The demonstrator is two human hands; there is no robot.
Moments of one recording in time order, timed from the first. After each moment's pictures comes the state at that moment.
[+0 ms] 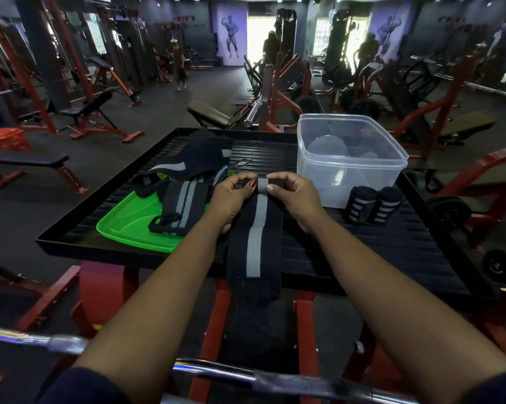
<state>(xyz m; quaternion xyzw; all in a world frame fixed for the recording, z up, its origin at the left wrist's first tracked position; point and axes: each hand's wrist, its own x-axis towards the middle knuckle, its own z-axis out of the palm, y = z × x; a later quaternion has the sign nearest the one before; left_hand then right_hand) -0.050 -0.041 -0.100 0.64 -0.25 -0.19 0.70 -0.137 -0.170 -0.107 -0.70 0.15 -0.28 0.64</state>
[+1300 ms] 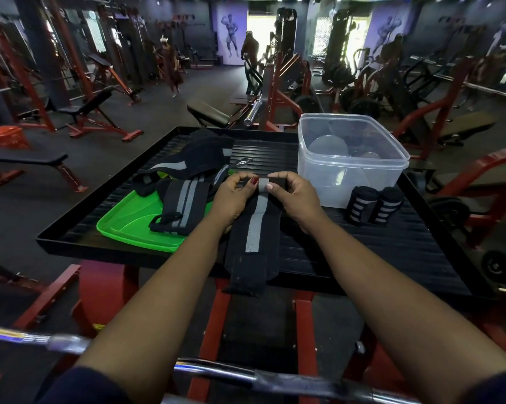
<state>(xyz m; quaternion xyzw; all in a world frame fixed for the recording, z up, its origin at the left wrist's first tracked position) -0.047 -0.043 -0.103 0.67 -0.28 -0.15 0.67 -0.126 -0.176 -0.119 -0.76 0.15 -0.29 0.56</state>
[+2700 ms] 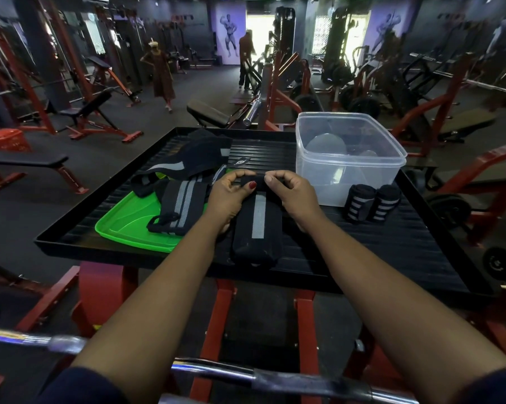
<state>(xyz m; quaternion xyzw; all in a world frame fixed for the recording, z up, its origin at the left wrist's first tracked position) -0.050 -0.041 -0.104 0.63 -0.27 -0.17 0.71 -0.128 -0.176 -0.118 -0.74 0.14 -0.31 0.58</state>
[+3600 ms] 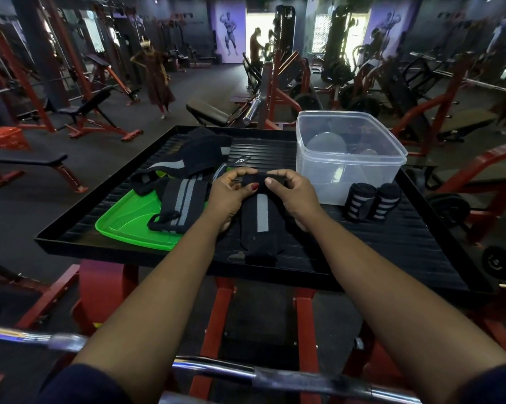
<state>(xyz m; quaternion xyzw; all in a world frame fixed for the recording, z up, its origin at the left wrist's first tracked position) -0.050 -0.040 -0.103 0.61 -0.28 -0.17 0.72 -0.126 -0.176 -0.120 -0.71 0.16 -0.30 0.61</state>
